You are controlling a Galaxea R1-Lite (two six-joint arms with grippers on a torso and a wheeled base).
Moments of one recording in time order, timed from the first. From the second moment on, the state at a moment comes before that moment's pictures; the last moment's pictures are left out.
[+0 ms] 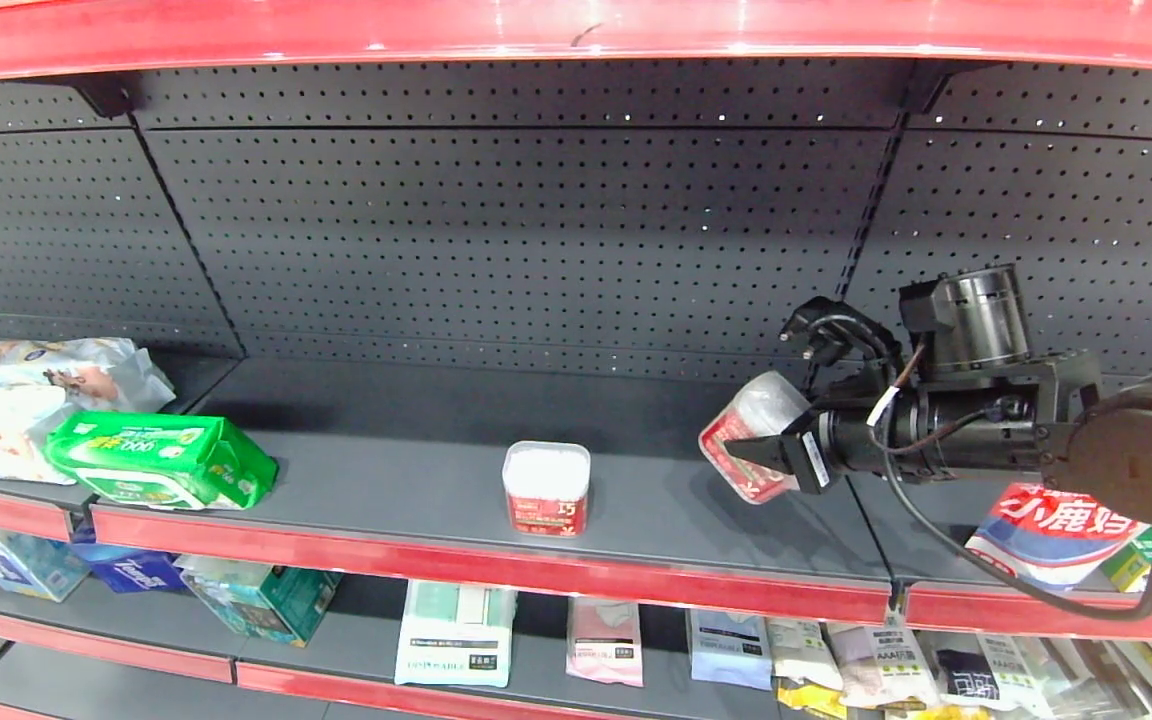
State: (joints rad) left arm -0.26 0.09 0.00 -0.04 0.11 -0.09; right arm 0.41 1.74 -0.94 -0.22 0.17 -0.22
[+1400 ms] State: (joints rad) left arm -0.01 0.02 0.00 0.00 -0.05 -0.01; right arm 0.41 1.74 -0.92 -0.21 0.16 -0.22
